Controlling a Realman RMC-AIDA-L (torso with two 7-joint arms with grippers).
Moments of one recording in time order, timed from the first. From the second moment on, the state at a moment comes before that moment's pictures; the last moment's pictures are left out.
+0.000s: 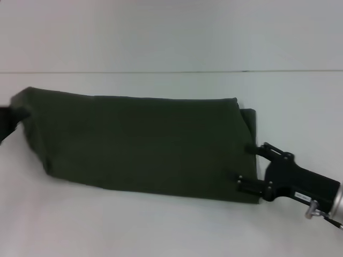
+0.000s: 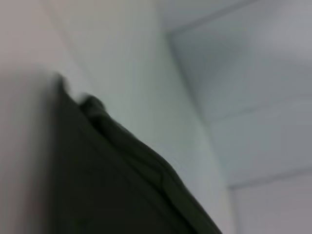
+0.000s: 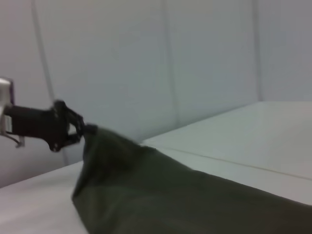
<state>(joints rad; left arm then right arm) -0.50 -2.02 0.08 0.64 2.19 1.41 -2.37 0.44 2.09 -0.90 -0.30 -1.52 -1.35 0.89</state>
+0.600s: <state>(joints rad) -0.86 -2.17 0.36 0.43 2.00 1.36 -2.24 0.32 2.09 -0.81 -0.30 -1.52 -1.36 0.89</state>
